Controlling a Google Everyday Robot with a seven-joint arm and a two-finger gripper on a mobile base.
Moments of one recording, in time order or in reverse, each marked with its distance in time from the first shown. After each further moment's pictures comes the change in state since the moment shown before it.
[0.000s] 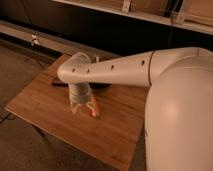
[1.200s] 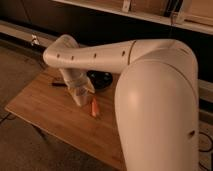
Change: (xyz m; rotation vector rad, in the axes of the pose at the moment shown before) arm -0.079 0.009 -0.050 0.206 -0.088 -0.114
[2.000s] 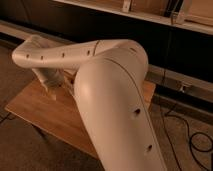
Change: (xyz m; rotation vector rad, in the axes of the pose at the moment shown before) arm 0.005 0.095 -0.016 -0.003 0.039 -0.192
